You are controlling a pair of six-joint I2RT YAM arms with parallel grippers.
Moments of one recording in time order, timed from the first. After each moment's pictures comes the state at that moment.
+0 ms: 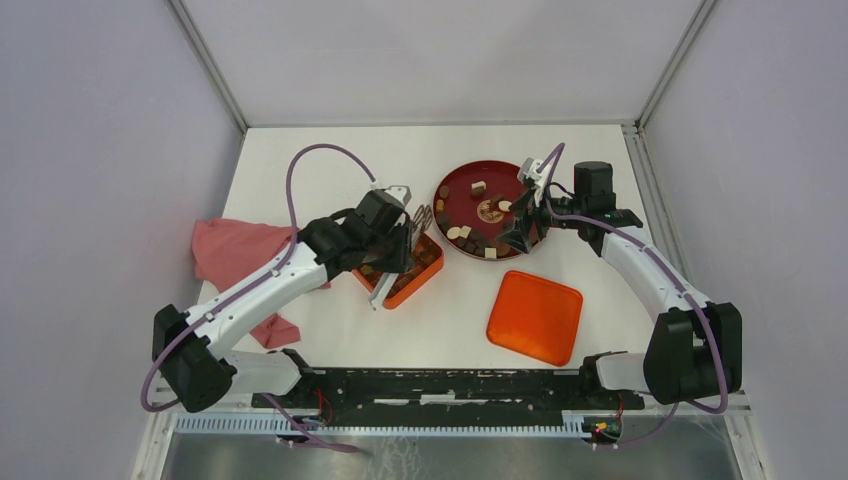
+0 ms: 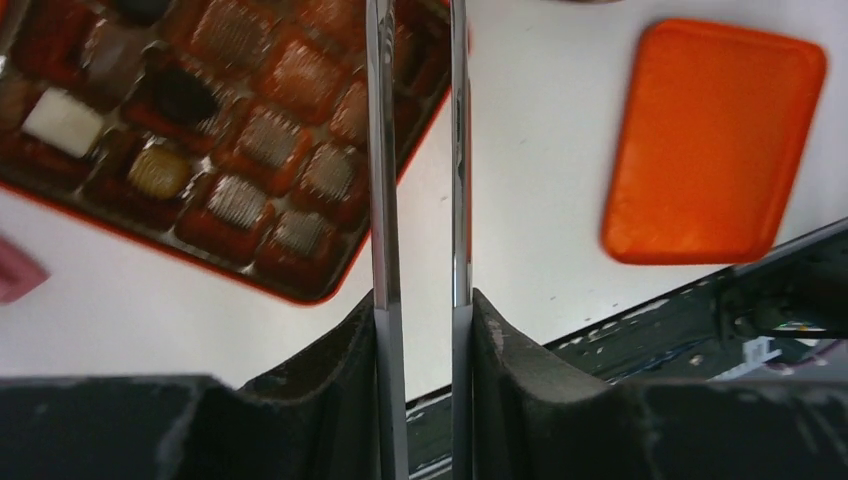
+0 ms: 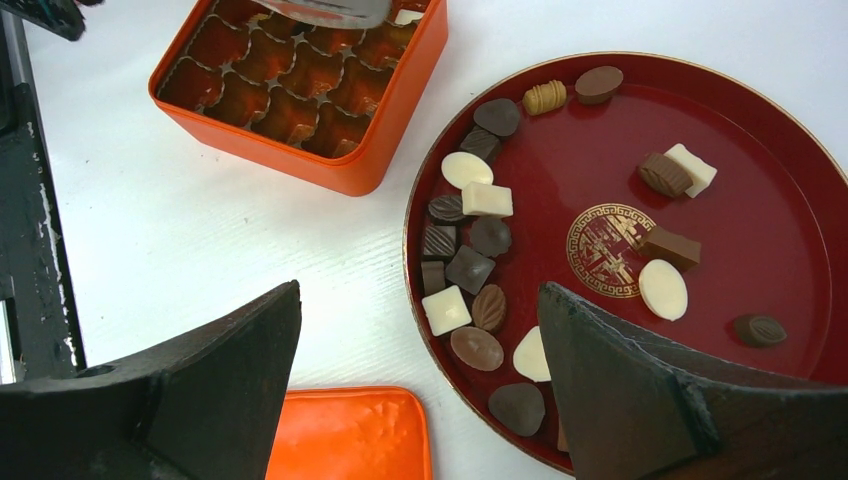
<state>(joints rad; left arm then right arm) -0.77 1.26 1.14 -0.84 -0.10 -0.55 0.15 1.32 0.93 -0.27 -0.91 -0.47</state>
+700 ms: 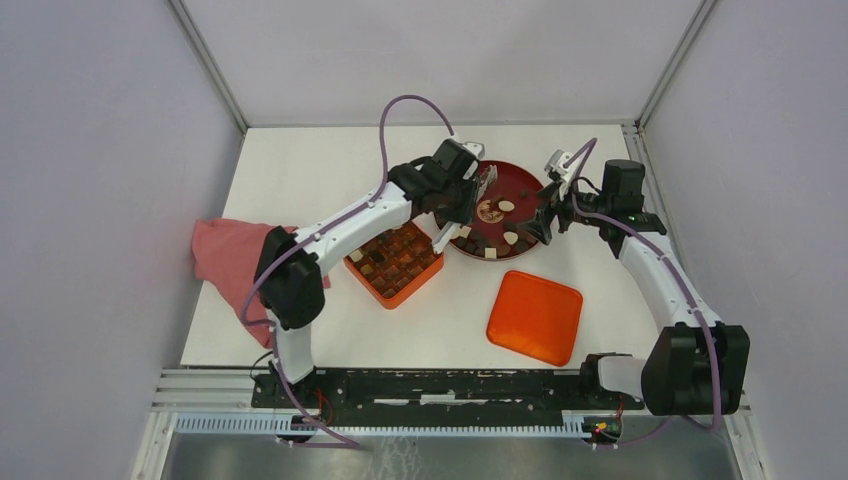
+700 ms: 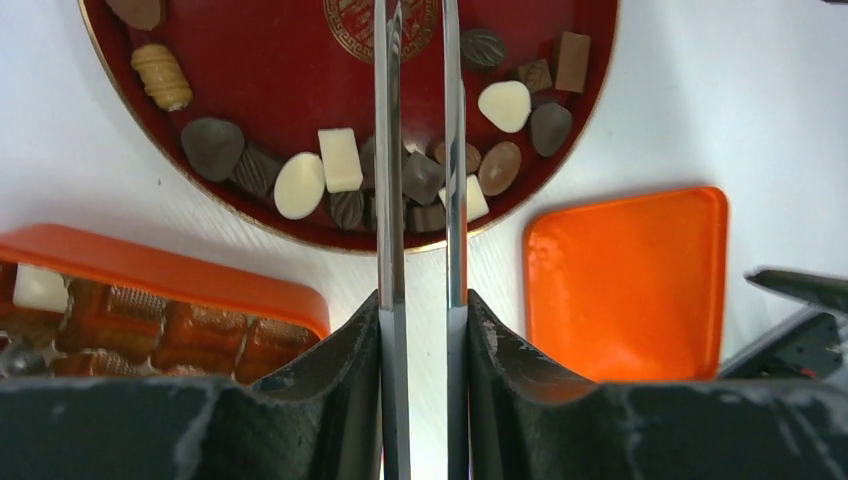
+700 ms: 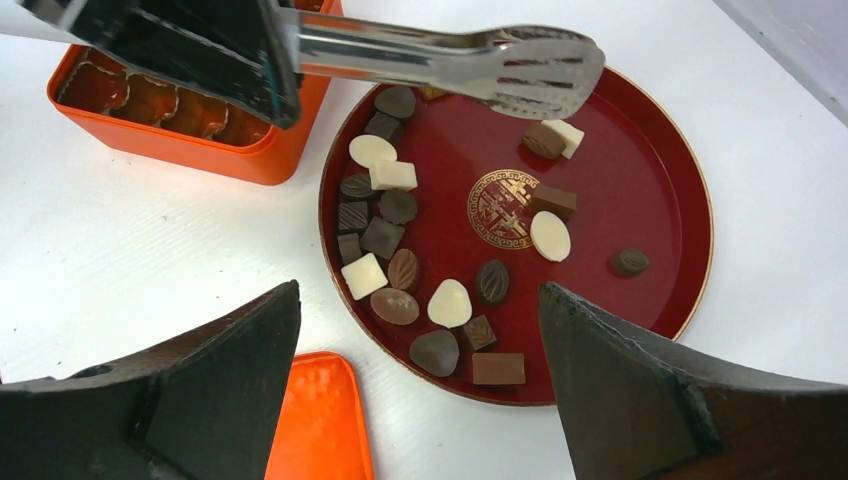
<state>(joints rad) -0.79 1.85 1.68 -0.67 0.00 -0.41 0.01 1.25 0.93 -0.28 -0.89 -0.52</state>
